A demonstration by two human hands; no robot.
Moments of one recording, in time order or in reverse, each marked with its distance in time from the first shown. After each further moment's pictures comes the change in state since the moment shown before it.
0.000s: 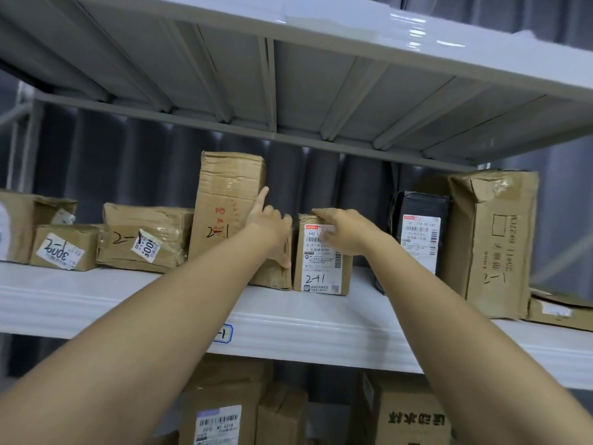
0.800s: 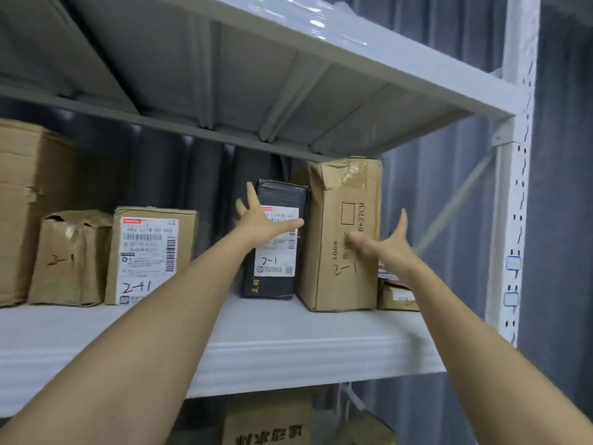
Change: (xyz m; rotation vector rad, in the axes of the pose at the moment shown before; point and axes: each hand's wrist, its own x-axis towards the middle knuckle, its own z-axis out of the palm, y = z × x) left_hand 0.112 0.210 -0.076 -1.529 0.137 -0.130; right_hand -0.126 0.293 -0.040 0.829 0.427 0.491
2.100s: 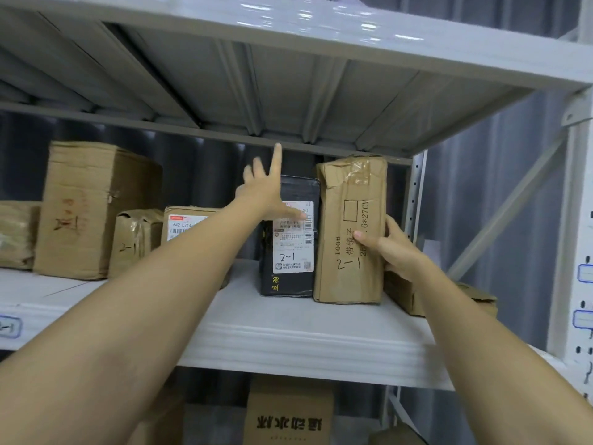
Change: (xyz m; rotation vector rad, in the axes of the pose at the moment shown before) left_hand -0.007 0.038 -0.040 0.788 0.163 0.093; right_hand 0.050 0.017 0.031 0.233 -0.370 -0.065
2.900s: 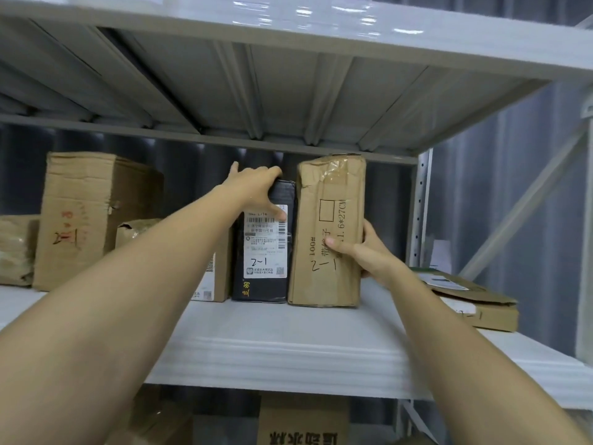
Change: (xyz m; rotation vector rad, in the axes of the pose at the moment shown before) left_hand 0.018 -0.027 -0.025 0.218 -0.042 0.180; right_hand 0.010 -0.001 0.055 0.054 -0.027 0.032
